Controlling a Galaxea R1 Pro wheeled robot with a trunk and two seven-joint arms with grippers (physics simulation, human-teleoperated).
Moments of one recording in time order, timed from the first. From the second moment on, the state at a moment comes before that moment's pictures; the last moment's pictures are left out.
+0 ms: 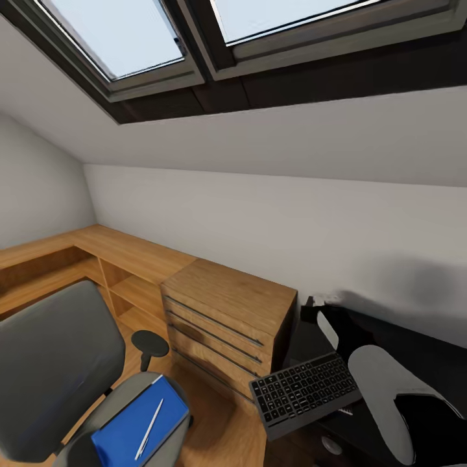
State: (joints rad) left arm -0.04 -0.10 -0.26 -0.16 0.04 -0.89 0.27; right arm -0.92 -0.04 0.01 -0.45 -0.15 0.43 -0.09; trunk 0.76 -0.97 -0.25
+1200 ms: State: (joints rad) left arm -0.04 -0.12 -0.25 -0.16 0.04 -0.89 0.30; right arm -0.92 -0.05 0.01 -0.38 -0.15 0.44 -0.09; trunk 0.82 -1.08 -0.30
